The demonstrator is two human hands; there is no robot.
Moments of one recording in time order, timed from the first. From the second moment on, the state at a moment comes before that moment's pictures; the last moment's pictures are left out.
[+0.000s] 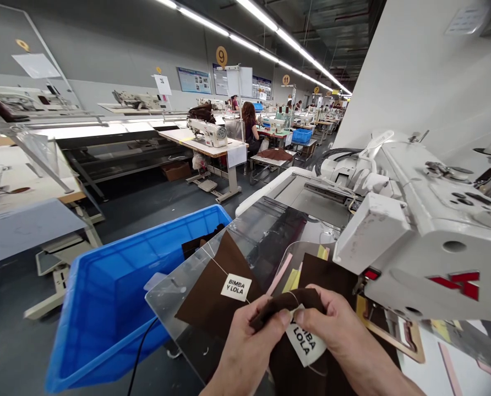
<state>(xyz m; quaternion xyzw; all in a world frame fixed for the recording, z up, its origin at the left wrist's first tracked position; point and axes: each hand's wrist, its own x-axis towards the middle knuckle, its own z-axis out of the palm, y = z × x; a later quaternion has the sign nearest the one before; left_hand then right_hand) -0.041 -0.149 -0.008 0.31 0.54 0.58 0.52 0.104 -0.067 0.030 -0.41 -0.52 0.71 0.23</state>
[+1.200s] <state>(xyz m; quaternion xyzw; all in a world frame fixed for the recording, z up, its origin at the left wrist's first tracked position) -0.084 -0.141 0.030 0.35 0.50 0.40 0.68 0.122 -0.059 0.032 -0.33 -0.60 0.71 0.16</state>
